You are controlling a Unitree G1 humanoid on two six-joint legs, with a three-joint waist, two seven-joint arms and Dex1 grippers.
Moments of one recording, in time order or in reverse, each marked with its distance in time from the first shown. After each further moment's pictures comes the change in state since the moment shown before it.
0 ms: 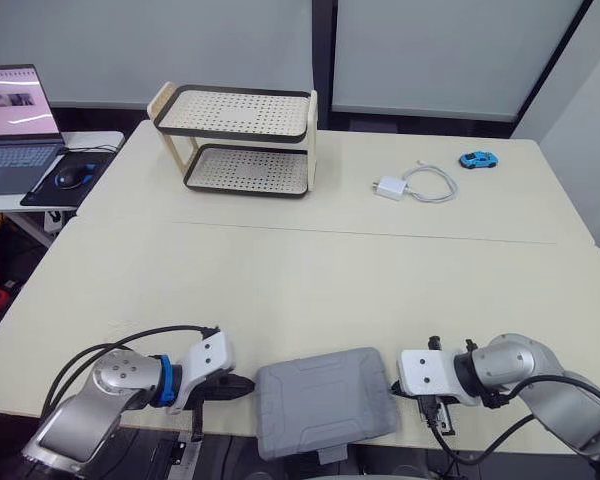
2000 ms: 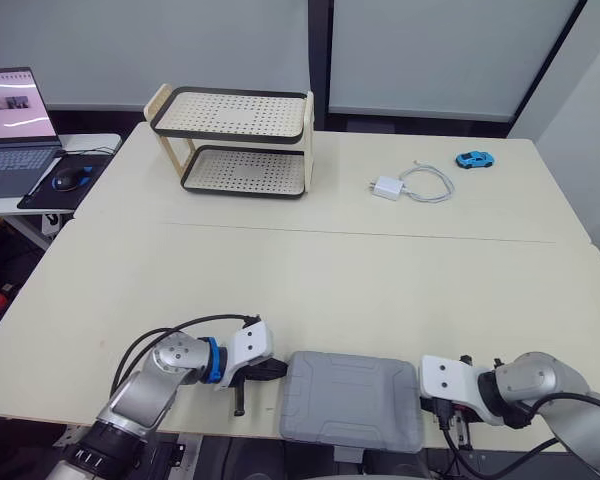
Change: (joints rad) left arm -0.195 -0.178 -0.156 0.199 0.131 -0.130 -0.006; right arm 0.148 -0.030 -0.099 -0.053 0.023 0.188 -0.041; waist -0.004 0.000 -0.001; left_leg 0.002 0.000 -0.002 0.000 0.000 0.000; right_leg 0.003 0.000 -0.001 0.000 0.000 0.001
